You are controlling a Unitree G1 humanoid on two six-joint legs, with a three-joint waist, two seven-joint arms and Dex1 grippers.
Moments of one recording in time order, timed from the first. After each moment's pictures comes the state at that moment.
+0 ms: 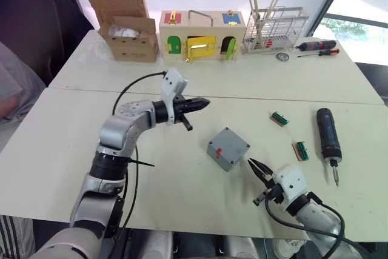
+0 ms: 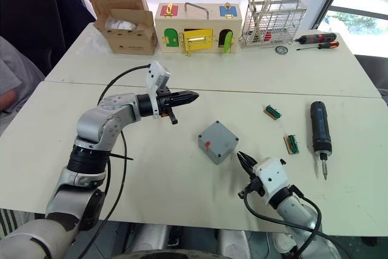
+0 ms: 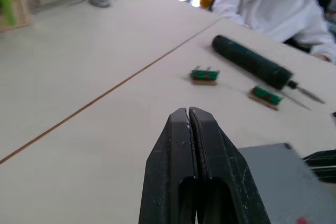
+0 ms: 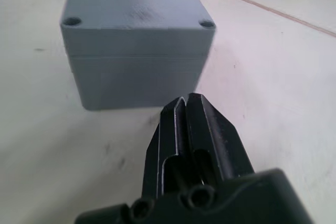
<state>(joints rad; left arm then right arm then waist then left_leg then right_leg) -0.66 0.31 -0.11 0.06 -0.32 0.70 -0.81 0.42 -0.49 0.02 -0.42 -0.11 -0.09 0.39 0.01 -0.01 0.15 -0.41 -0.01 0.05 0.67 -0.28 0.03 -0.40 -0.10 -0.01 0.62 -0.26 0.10</state>
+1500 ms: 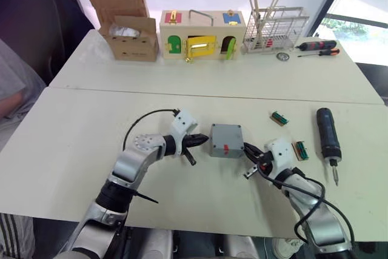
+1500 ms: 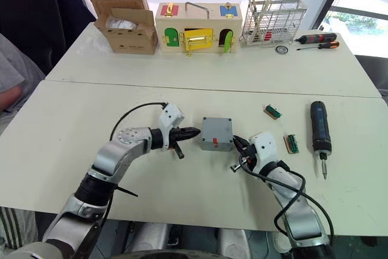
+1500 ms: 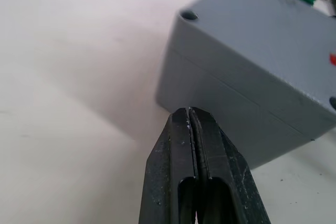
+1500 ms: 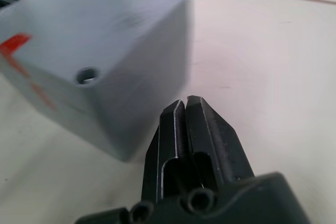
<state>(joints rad) -0.44 0.31 -0.19 -0.09 -0.26 0.68 -0.70 0.18 -0.41 -0.05 -0.38 0.02 0.19 0.43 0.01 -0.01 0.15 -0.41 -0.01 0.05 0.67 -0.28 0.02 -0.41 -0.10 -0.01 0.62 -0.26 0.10</state>
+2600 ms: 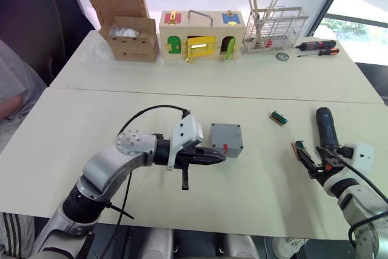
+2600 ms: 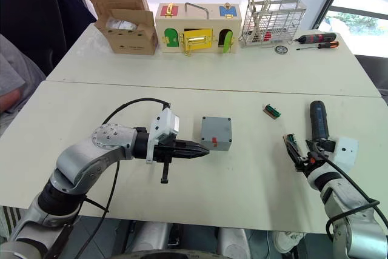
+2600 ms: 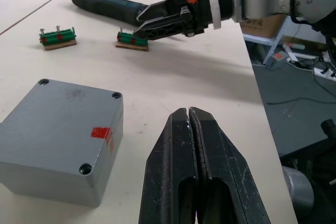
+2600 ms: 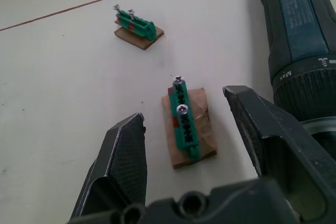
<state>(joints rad) -0.43 0.51 -0.30 -0.49 -0.53 0.75 -0.92 0.21 -0.41 -0.47 -0.44 0.35 0.64 0.34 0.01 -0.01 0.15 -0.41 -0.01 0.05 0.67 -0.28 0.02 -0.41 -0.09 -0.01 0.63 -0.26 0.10</state>
